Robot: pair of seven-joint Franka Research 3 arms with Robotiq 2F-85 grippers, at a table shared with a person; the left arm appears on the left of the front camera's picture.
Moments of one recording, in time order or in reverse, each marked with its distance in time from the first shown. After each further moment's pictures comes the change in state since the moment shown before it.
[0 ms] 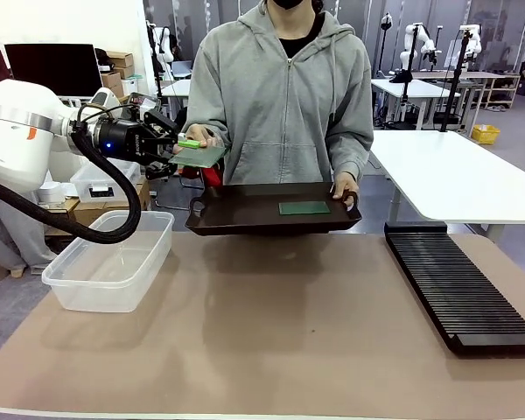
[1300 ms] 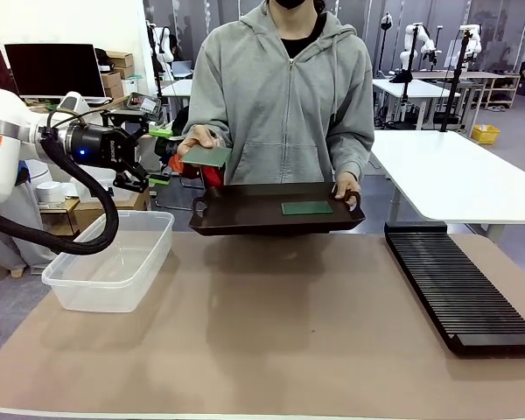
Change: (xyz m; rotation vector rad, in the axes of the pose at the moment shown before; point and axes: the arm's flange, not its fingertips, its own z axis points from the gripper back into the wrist) left arm -0.036 0.006 0.033 0.022 -0.118 0.028; right arm 0.000 0.000 0.000 0.000 0.000 0.000
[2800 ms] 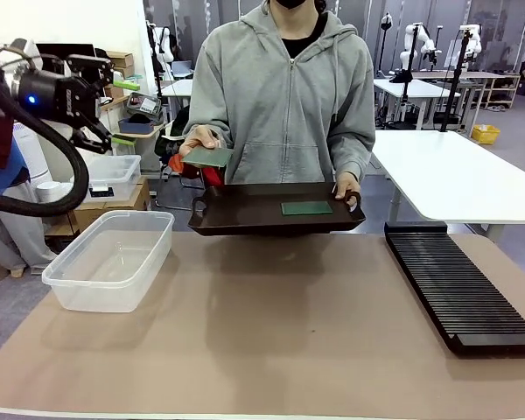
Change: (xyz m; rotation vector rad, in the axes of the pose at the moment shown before) left arm -0.035 -0.079 0.051 0.053 -0.113 0.045; right arm 0.000 0.000 0.000 0.000 0.000 0.000
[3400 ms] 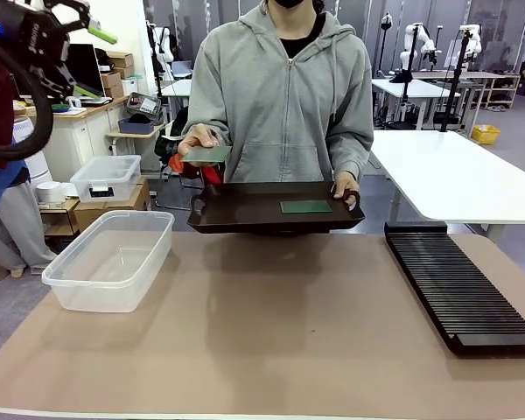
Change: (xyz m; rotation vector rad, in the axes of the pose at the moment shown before) left arm -0.006 -0.097 0.037 0.249 -0.072 -0.083; right arm 0.000 0.000 0.000 0.000 0.000 0.000
